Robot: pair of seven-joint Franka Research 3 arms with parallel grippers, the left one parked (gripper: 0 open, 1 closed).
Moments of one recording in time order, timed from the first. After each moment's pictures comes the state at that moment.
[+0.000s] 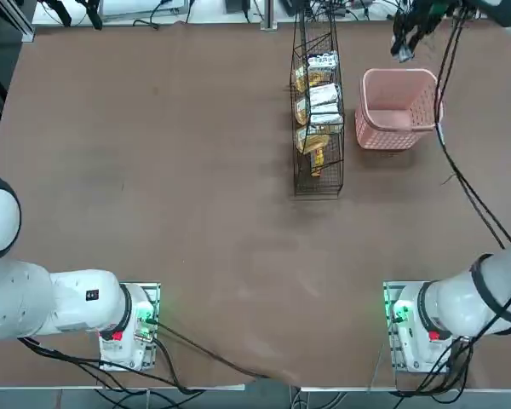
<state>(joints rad) 0.17 0.20 -0.03 -1.58 0.09 1.72 -0.03</state>
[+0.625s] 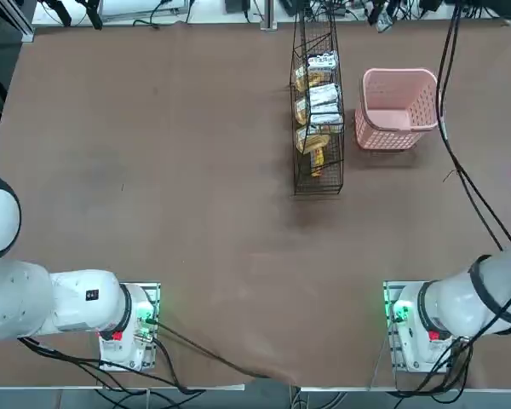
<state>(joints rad) 0.18 0.20 0.15 -1.41 0.05 1.68 -0.05</state>
